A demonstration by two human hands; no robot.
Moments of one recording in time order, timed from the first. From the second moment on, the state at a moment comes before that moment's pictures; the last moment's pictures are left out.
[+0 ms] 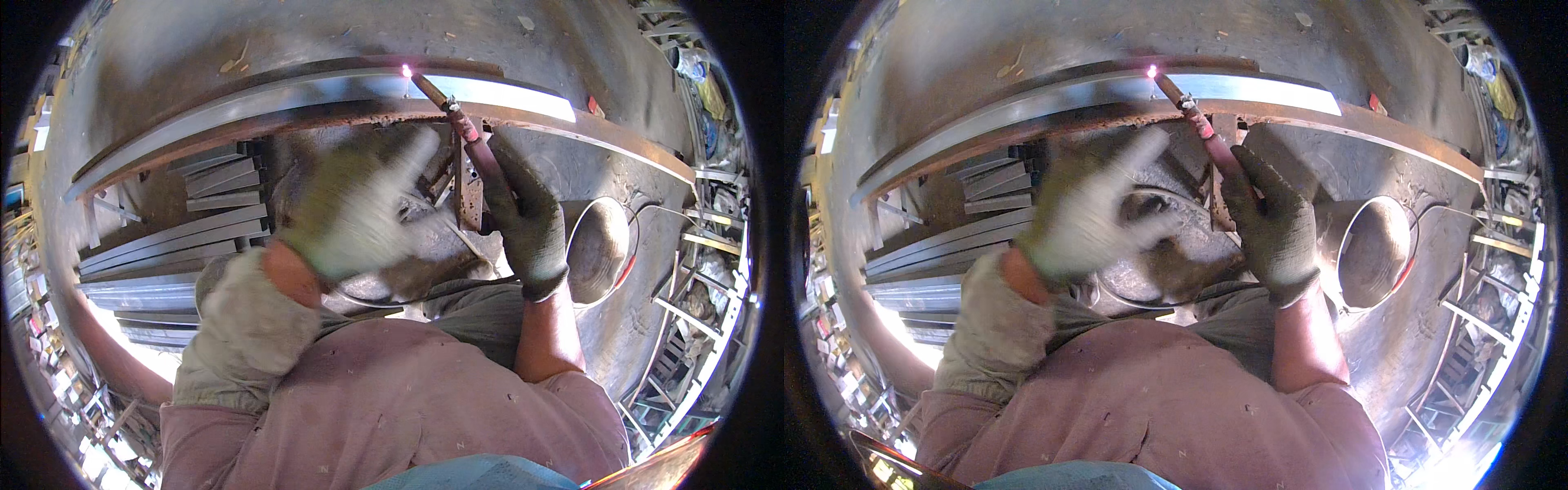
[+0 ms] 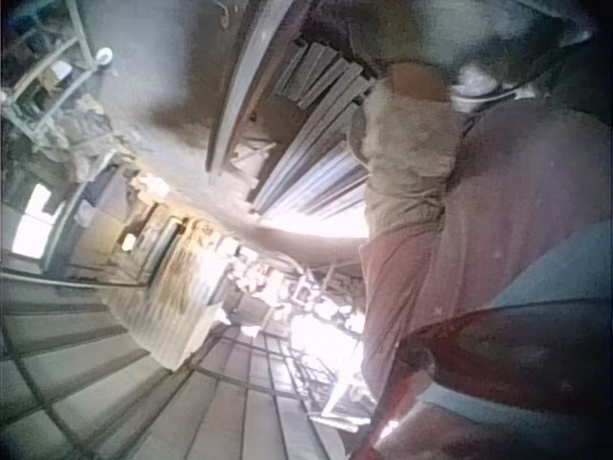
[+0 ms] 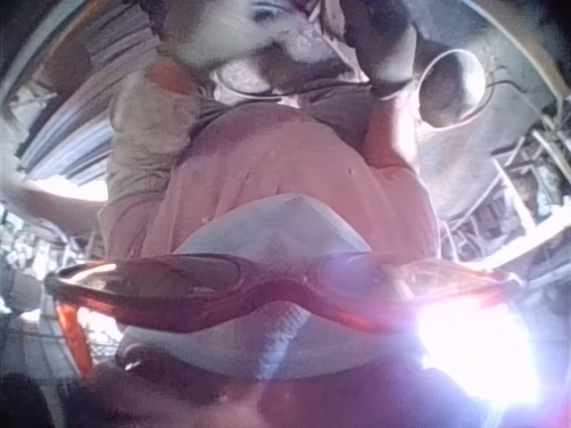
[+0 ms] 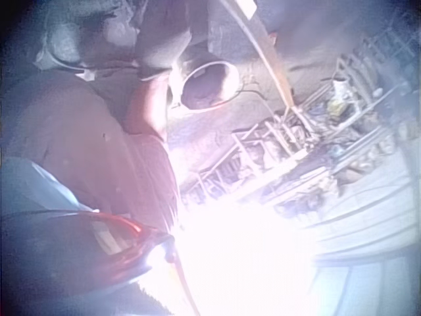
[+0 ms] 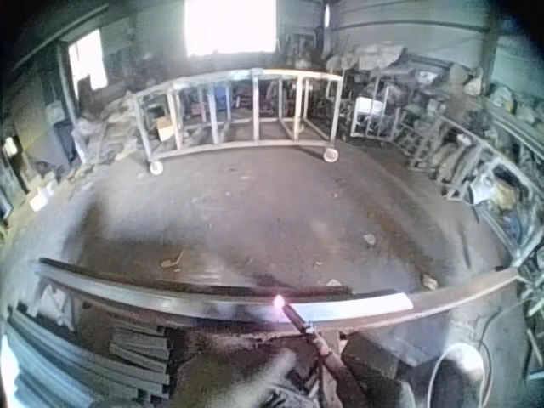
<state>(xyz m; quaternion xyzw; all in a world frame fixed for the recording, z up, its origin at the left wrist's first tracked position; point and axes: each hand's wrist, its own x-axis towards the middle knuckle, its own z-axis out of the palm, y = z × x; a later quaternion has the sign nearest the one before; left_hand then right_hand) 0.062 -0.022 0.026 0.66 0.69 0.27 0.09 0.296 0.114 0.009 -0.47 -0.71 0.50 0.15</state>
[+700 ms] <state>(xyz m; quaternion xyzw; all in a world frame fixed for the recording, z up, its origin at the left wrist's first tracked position) 0.101 -0.001 -0.027 0.59 0.67 0.36 0.26 0.288 0.111 -0.003 -0.47 -0.67 0.55 0.16</state>
